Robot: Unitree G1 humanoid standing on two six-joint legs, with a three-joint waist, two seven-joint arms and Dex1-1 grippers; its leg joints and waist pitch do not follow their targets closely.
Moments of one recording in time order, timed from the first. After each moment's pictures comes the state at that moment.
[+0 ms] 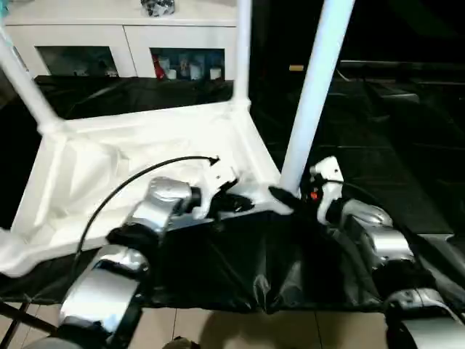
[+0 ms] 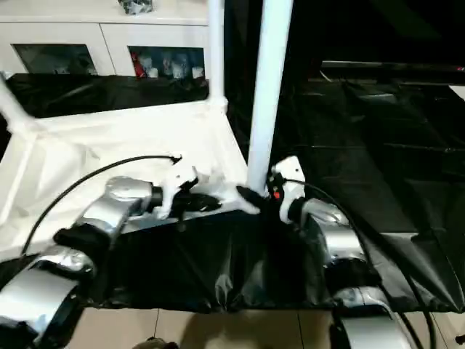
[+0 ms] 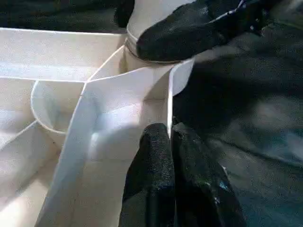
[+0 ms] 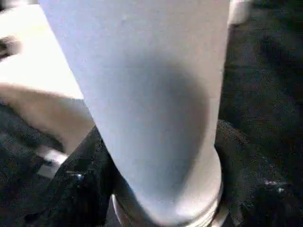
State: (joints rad) left arm -0.81 0.13 -0.17 1.00 0.08 -0.01 -0.97; right arm -0.57 -0.20 -0.02 0.77 0.15 0.07 0.65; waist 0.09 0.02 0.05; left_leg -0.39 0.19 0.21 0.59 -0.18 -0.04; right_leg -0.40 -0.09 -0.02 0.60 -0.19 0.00
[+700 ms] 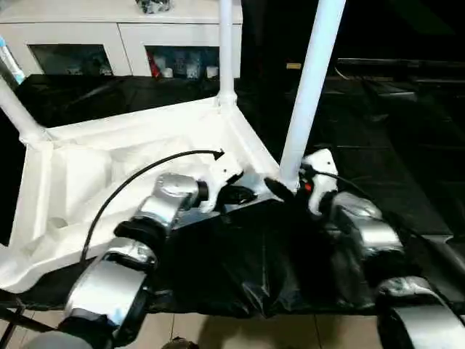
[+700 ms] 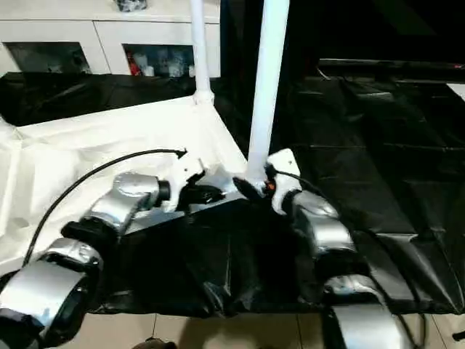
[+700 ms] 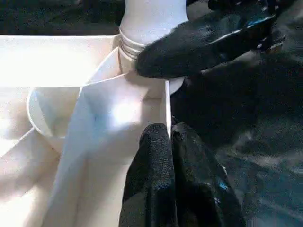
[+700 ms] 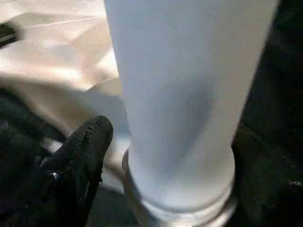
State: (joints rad) left arm -0.81 0.16 -0.18 1.01 0.07 -0.04 -1.03; right arm -0.57 -0.23 0.00 0.79 0.12 0.01 0.77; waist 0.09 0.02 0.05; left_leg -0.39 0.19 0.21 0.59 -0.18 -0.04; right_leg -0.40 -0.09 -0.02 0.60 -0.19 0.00
